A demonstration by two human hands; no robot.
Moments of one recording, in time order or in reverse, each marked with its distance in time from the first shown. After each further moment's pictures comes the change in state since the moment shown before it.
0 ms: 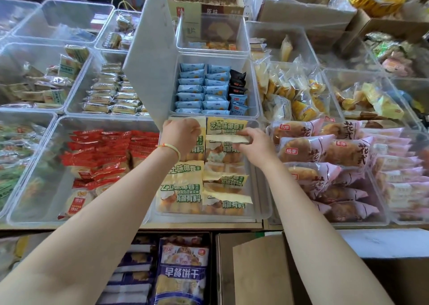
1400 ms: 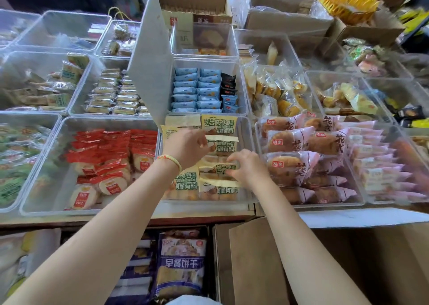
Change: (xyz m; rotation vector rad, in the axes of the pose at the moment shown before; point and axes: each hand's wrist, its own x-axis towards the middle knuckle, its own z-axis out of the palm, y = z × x) left_hand -0.069 0.035 -0.025 -0.098 -0.063 0.158; right_hand -0.084 0.000 0.011 -0.335 -0.116 -0.008
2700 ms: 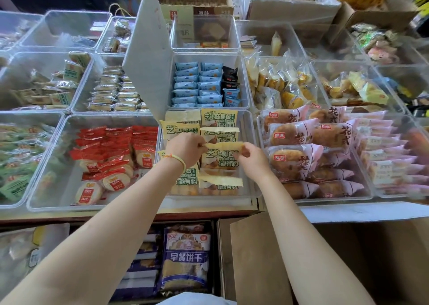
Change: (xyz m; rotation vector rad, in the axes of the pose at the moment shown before) left_hand 0.001 0.000 0.018 0.149 -0.139 -0.093; right_hand 0.009 0.022 0.012 0.616 0.077 0.131
